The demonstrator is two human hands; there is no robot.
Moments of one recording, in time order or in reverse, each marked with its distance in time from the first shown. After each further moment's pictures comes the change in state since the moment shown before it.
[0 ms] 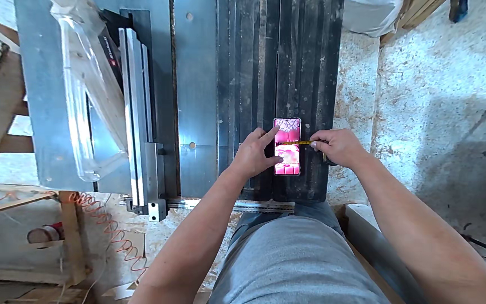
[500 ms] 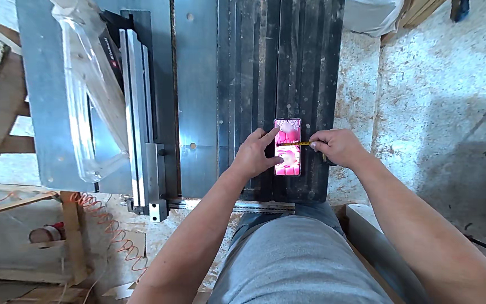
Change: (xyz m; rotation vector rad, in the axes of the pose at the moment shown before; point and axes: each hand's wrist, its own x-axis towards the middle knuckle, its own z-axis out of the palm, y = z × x) left_hand 0.001 -0.002 0.001 -0.007 0.003 0.005; right_hand 0.002 0.000 0.000 -0.019 -0.003 -0.024
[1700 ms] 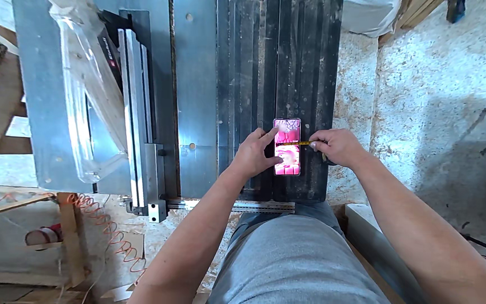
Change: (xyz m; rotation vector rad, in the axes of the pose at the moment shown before) left_hand 0.000 -0.001 0.000 0.023 -0.011 0.012; right_hand 0.000 0.002 0.001 0.017 0.009 0.011
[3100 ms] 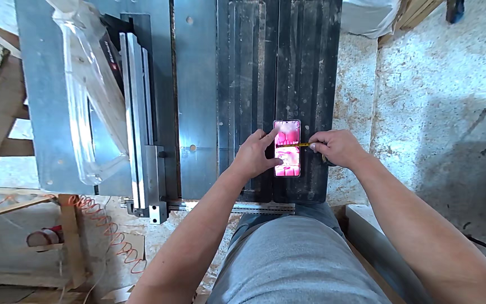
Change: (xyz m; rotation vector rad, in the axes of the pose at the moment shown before) left_hand 0.002 0.002 -0.003 0.027 -0.030 -0.002; right_hand 0.001 -0.001 -0.002 -0.040 -0.021 -0.001
